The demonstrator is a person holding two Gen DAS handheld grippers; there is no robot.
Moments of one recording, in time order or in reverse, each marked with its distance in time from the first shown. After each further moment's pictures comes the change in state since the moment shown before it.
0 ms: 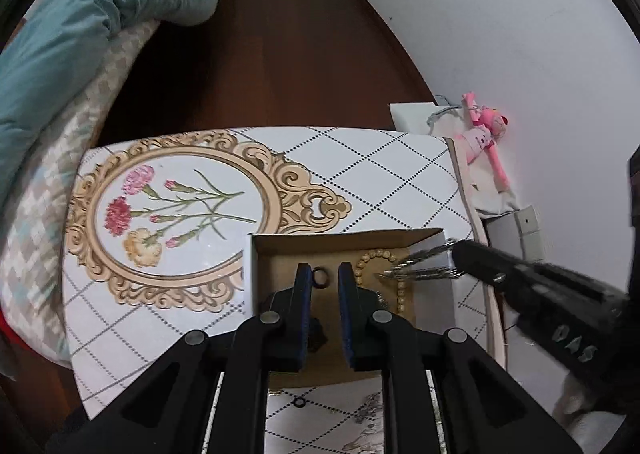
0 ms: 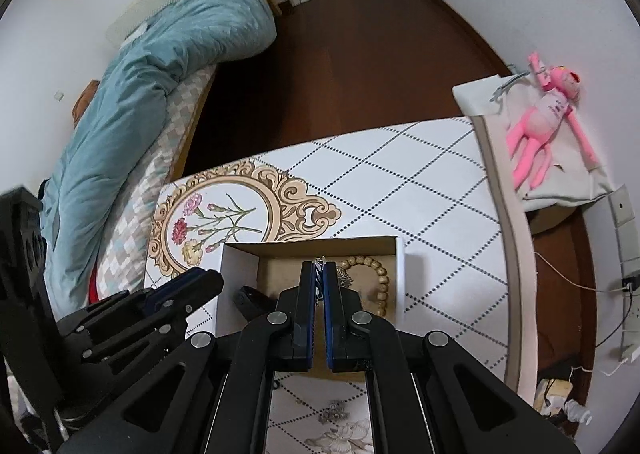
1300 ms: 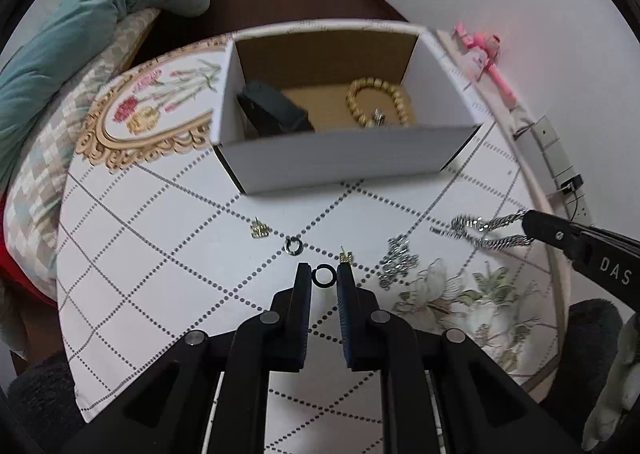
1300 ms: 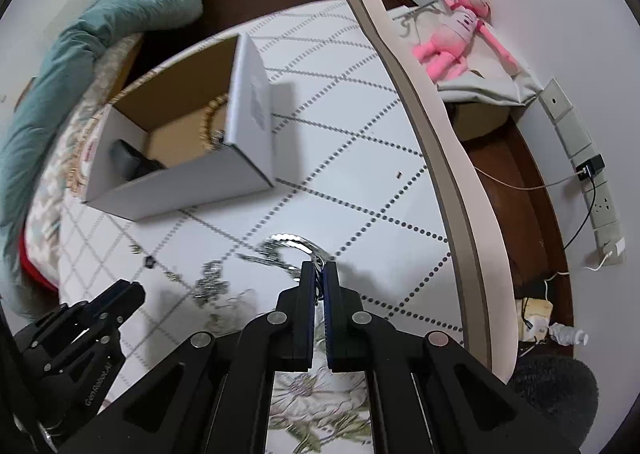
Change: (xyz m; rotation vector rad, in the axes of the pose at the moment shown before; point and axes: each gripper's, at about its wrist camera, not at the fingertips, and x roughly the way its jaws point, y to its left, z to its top) left arm 0.002 -0.029 -0.171 0.132 0.003 0.119; right arm -0.010 -0.066 -0.175 0.111 0.013 -0.207
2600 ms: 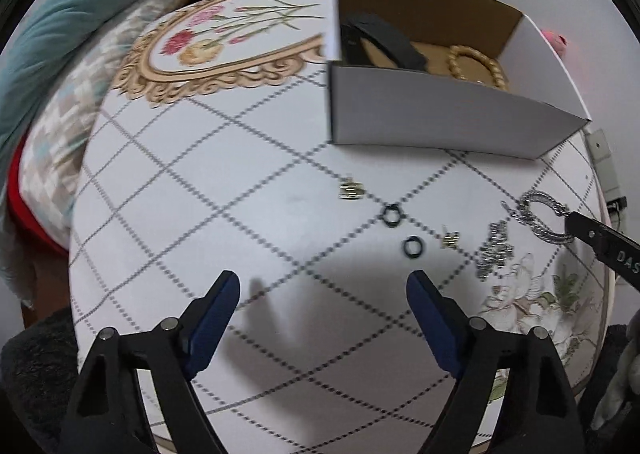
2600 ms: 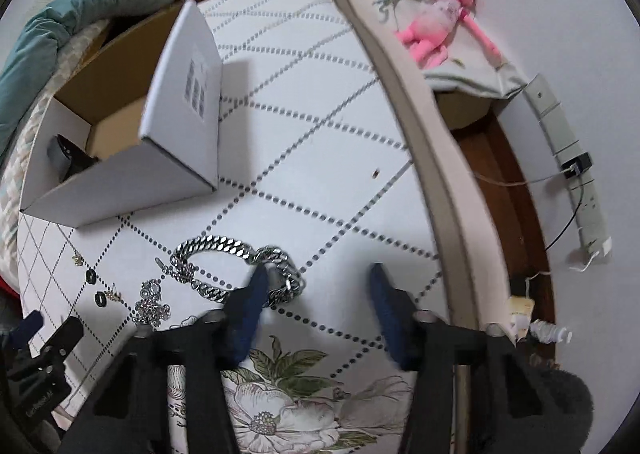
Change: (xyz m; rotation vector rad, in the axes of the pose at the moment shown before) left arm 0.048 0.043 -0.012 -0.125 0.120 0.131; right arm 0.055 -0.013 0.012 0.000 0.037 -0.141
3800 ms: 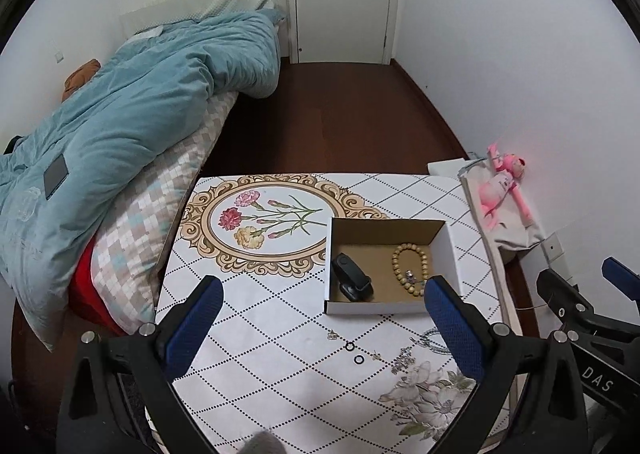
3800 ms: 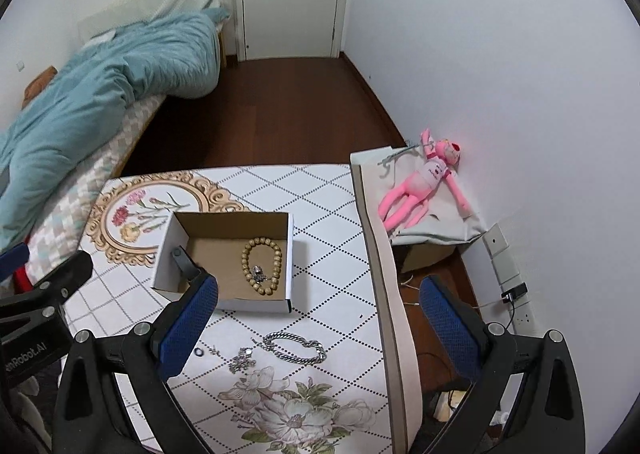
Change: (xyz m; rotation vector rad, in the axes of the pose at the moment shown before) left arm -0.193 0.020 0.051 -0.057 -0.411 -0.032; right arm -0.225 0.058 0.019 -0.151 -0.411 -0.055
